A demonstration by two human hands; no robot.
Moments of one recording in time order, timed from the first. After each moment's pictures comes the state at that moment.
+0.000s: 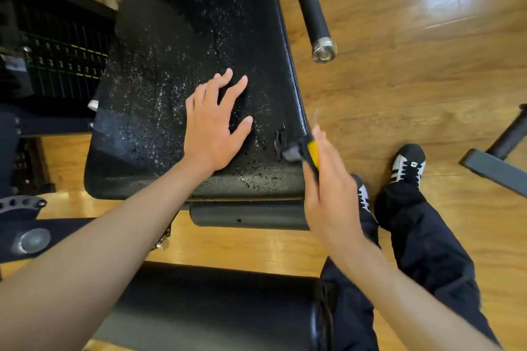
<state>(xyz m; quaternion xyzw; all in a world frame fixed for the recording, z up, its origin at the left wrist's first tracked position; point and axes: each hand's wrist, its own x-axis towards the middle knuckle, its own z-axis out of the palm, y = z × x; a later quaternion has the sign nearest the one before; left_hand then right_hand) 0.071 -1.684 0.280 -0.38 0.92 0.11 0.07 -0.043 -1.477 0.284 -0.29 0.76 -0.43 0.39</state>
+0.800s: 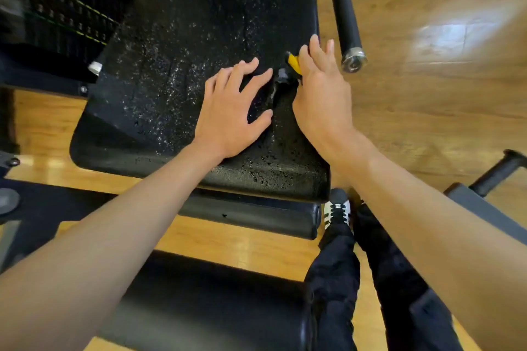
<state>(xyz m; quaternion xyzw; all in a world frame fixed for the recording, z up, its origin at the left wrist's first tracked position) 0.073 -1.684 0.279 -0.39 0.91 0.11 0.06 -0.094 -1.614 0.265 -0.49 0.80 -0.20 0.27</state>
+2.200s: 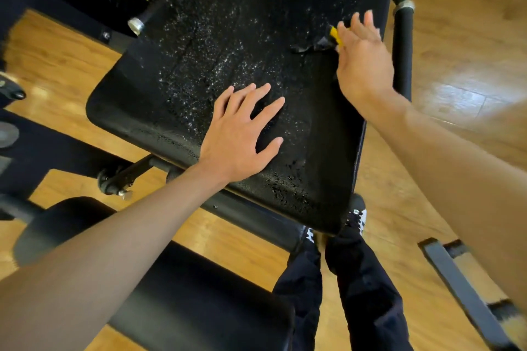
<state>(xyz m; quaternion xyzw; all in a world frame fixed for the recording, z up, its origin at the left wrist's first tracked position) 0.119 -1.669 0.287 -0.46 0.88 0.08 0.06 -0.133 -1.729 0.232 -0.63 0.74 -0.13 0.20</state>
